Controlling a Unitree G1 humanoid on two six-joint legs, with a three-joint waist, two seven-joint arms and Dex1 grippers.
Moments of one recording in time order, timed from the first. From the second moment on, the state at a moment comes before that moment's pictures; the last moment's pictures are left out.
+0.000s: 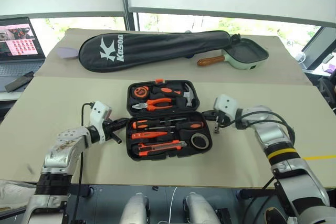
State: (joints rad) left arm -0.29 0.58 0.07 0.11 -0.39 0.49 -0.83; right arm -0.61 -0.56 0.20 0.48 0.02 -0.08 1.06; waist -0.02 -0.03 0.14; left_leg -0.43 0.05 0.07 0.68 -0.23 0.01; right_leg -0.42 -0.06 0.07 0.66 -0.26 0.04
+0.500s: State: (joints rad) left arm -0.19 0.64 0.11 -0.01 -0.43 0.53 -0.92; right arm -0.38 -0.65 0.18 0.17 0.06 -0.02 1.13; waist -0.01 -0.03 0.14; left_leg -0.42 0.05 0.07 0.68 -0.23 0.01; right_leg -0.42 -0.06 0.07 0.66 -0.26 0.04
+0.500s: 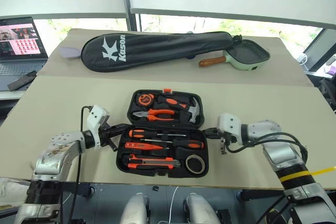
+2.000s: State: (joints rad) left arm -0.61 0.60 0.15 0.21 -0.59 1.21 -0.66; right arm -0.79 -0.52 0.03 0.13 0.43 1.48 0.63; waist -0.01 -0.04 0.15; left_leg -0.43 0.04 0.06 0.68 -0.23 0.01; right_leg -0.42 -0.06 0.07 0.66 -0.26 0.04
